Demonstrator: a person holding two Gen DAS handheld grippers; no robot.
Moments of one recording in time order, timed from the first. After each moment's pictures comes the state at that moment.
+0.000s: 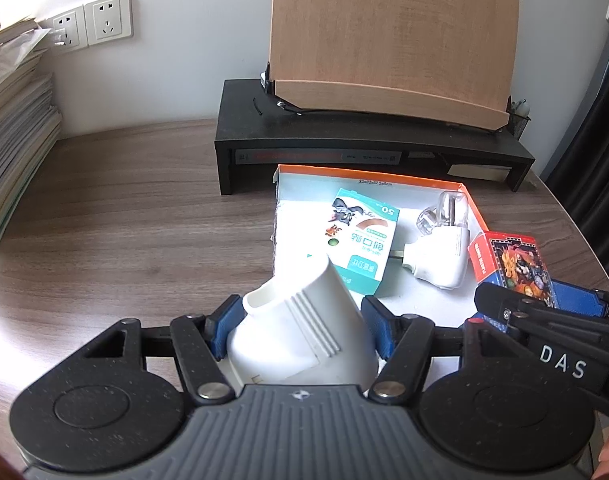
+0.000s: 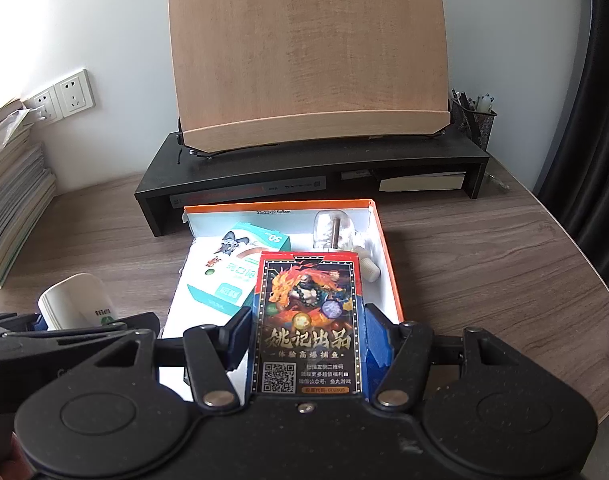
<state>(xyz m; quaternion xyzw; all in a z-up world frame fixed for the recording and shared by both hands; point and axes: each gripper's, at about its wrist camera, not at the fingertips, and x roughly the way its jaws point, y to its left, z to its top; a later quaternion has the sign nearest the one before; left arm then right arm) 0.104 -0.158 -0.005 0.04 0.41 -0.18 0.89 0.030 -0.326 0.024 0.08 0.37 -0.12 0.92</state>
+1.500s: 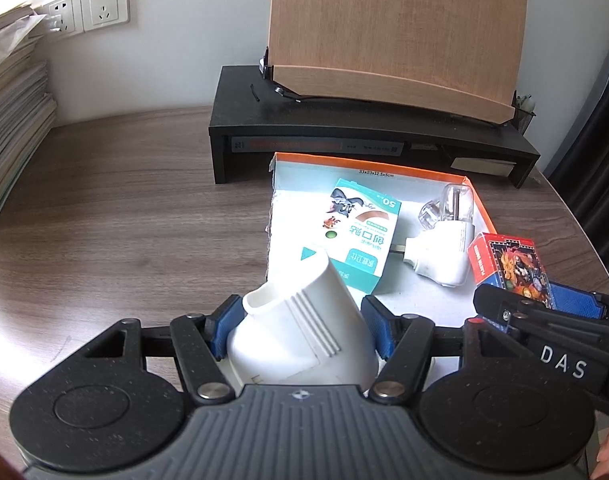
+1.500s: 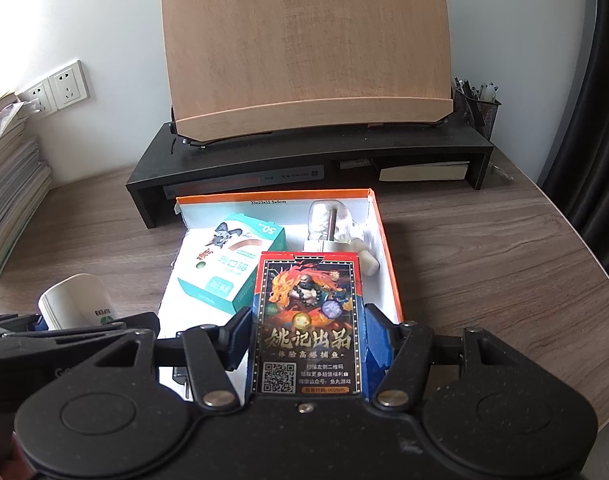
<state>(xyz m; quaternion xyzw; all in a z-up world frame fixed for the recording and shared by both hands) 0.113 -0.164 -0.017 0.04 0.43 -0.18 0.89 0.038 -0.336 0.012 0.08 0.39 -0.11 0.91</state>
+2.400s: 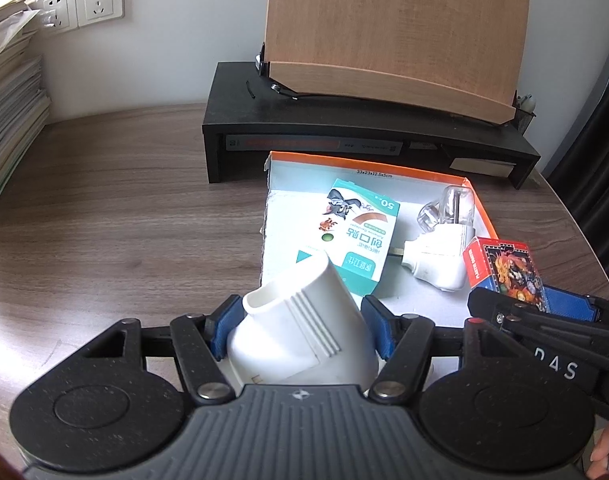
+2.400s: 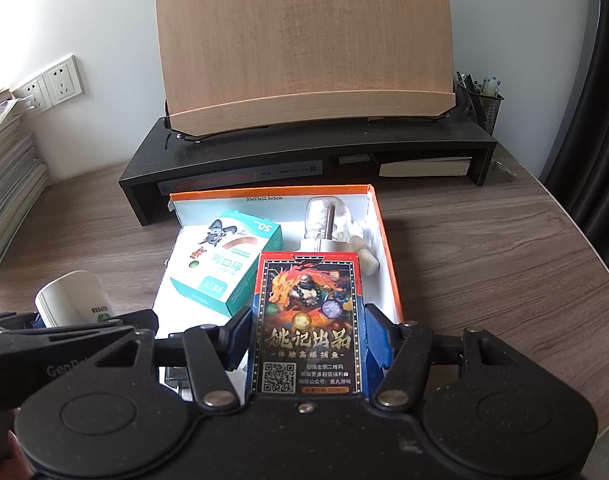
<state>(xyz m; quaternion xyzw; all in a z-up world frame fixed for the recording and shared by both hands) 0.118 -0.167 -0.021 0.03 0.43 -0.18 0.88 0.047 -0.341 0.007 0.08 0.39 -0.11 0.91</state>
